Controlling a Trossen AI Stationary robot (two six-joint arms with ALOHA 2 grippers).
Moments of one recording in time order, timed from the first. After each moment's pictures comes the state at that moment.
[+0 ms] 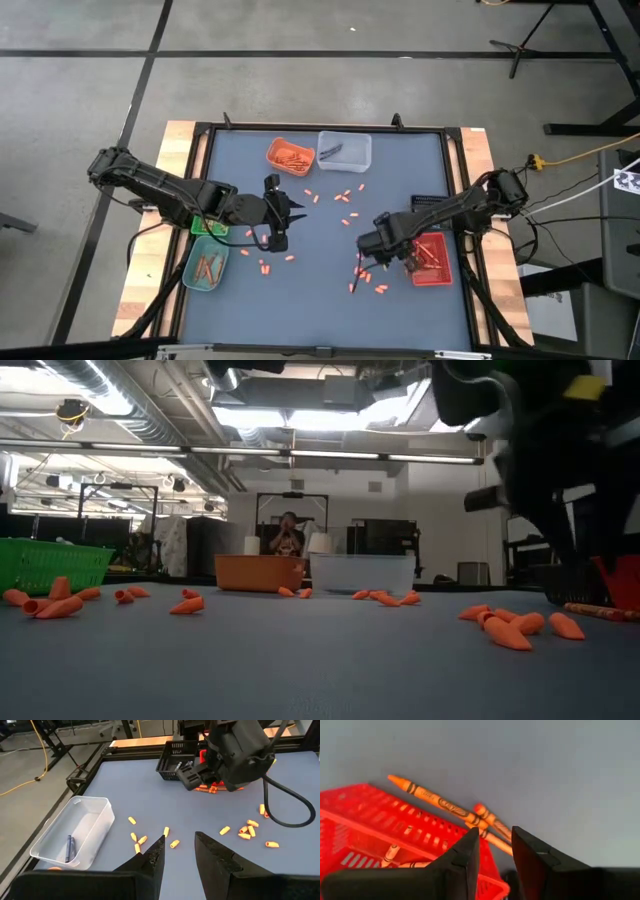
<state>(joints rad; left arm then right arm) -0.28 1.30 1.08 -0.34 -0.49 -0.13 0.31 1.74 1.14 -1.16 -0.04 -0.30</state>
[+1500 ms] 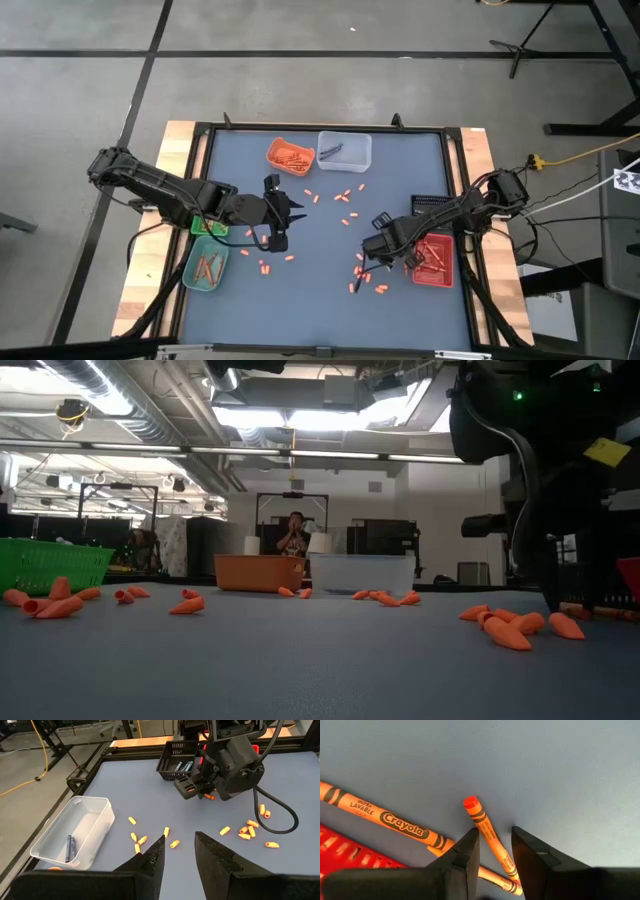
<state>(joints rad) -0.28 1.30 1.08 -0.34 -0.49 -0.13 0.32 1.74 0.97 -0.93 0.10 -0.36</state>
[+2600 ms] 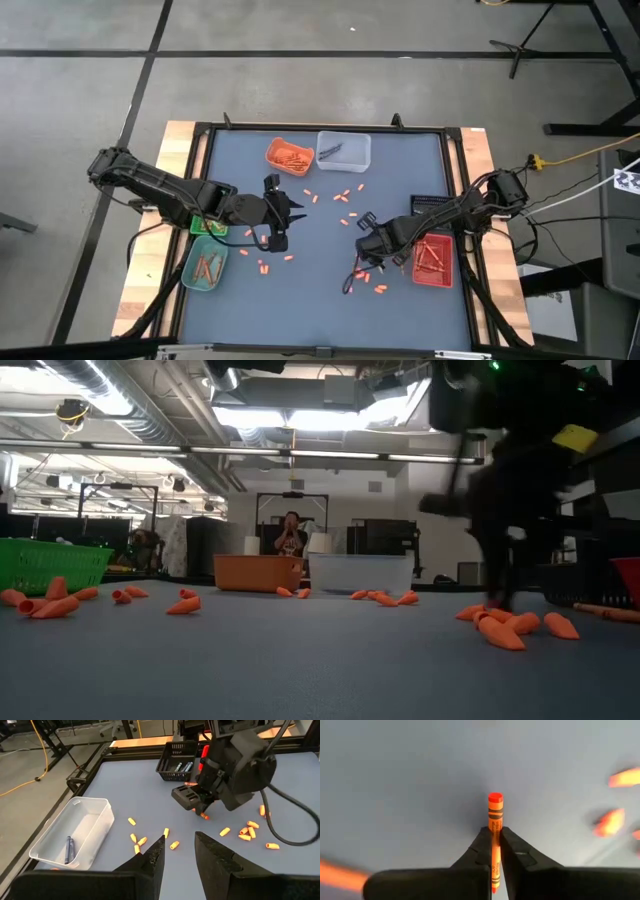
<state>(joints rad) -0.28 1.30 1.08 -0.34 -0.49 -0.13 0.32 1.75 0.99 -0.73 0.25 -0.51</state>
